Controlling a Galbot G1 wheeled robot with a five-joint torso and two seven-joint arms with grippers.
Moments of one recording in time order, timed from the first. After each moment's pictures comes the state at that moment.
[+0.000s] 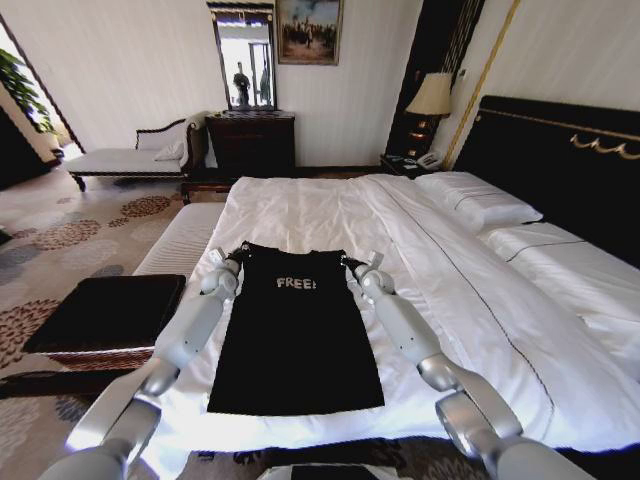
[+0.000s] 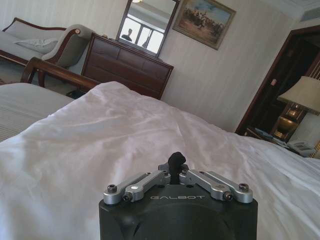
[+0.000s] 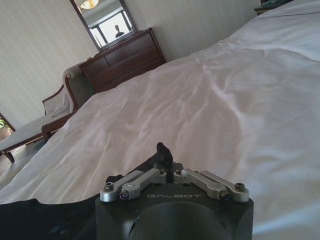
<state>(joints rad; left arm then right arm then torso) 0.54 -1.14 -0.08 -1.22 -0.98 0.09 -0.19 -0.55 1.27 0.11 1.19 0.92 -0.27 0.15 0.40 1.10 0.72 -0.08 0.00</state>
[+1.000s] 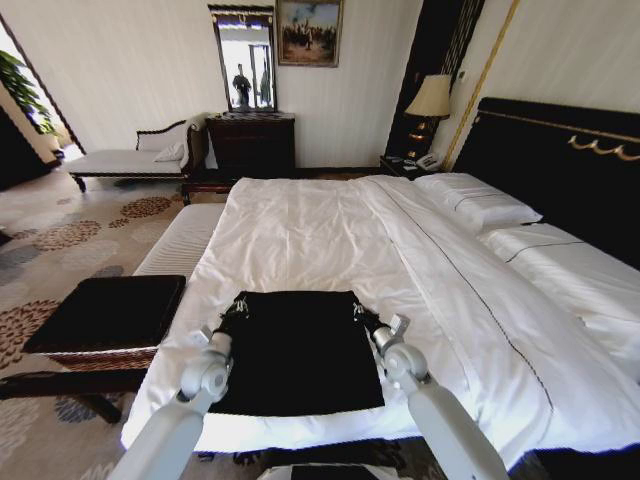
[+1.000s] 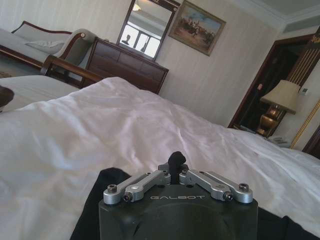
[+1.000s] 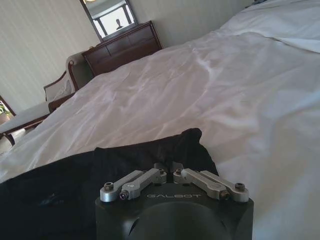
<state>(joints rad) 1.38 -1.14 -0.36 -1.88 -0.78 -0.03 -0.18 -1.24 1.22 0.29 1.78 0.74 -0.21 0.17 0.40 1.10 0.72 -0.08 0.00</state>
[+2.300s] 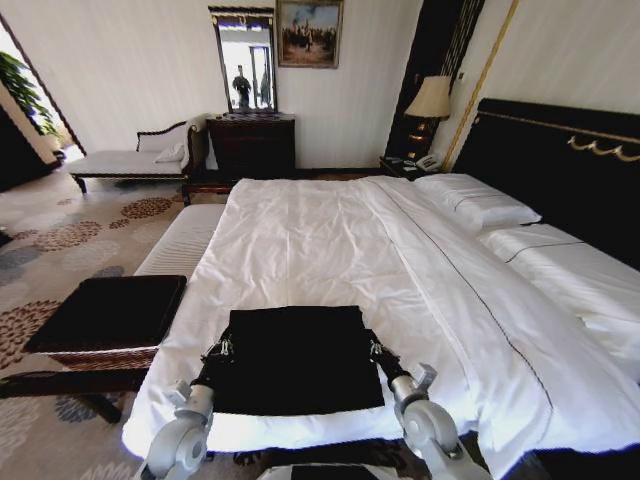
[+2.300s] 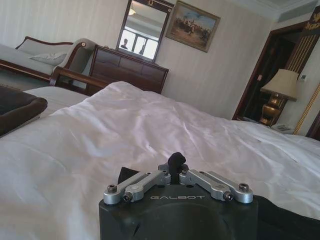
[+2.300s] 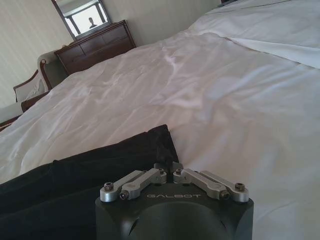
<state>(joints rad) 1.65 -1.15 -0.47 -2.01 -0.66 -0.10 -0.10 -1.55 1.27 0.44 1.96 0.67 -0.19 0.16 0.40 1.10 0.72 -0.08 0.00</state>
